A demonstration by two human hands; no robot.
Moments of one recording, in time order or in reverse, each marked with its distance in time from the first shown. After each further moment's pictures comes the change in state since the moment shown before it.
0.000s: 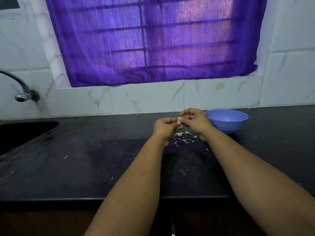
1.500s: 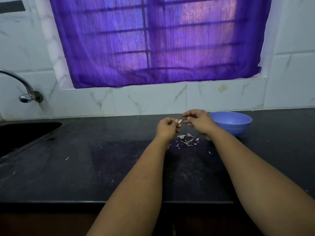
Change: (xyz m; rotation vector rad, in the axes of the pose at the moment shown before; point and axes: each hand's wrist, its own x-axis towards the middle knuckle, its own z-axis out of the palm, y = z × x) left_hand 0.009 -0.003 0.001 0.173 0.079 0.068; right_hand 0.008 -0.008 -0.008 -0.154 -0.047 0.009
